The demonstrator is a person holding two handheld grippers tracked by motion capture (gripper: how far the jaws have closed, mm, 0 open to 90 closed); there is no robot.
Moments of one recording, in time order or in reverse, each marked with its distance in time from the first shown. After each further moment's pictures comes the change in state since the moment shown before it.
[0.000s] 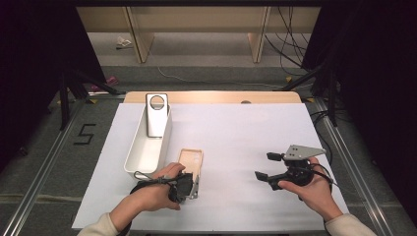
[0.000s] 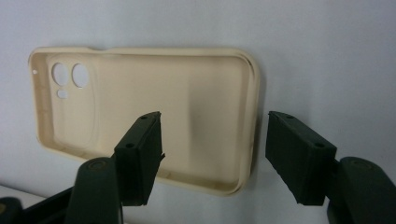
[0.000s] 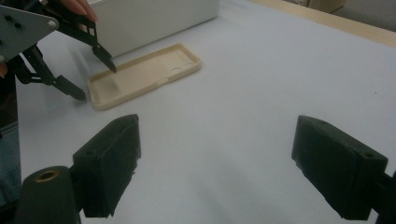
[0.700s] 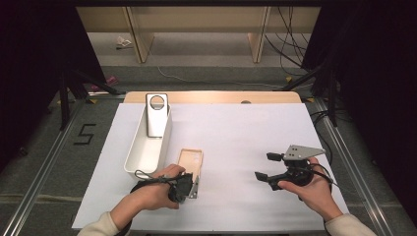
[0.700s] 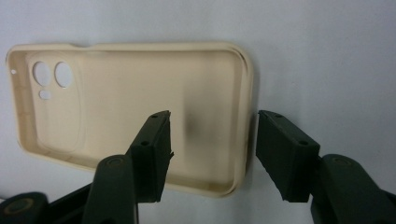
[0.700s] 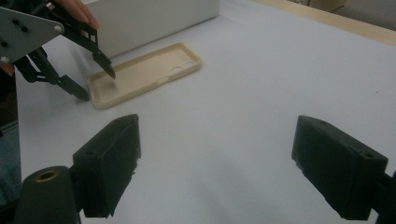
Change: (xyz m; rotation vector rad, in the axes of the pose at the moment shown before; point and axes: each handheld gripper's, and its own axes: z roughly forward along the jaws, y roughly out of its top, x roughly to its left) left arm 0.003 -0.002 0.004 0.002 -0.036 0.017; right arm 0.000 0.000 0.001 0.002 0.001 -0.003
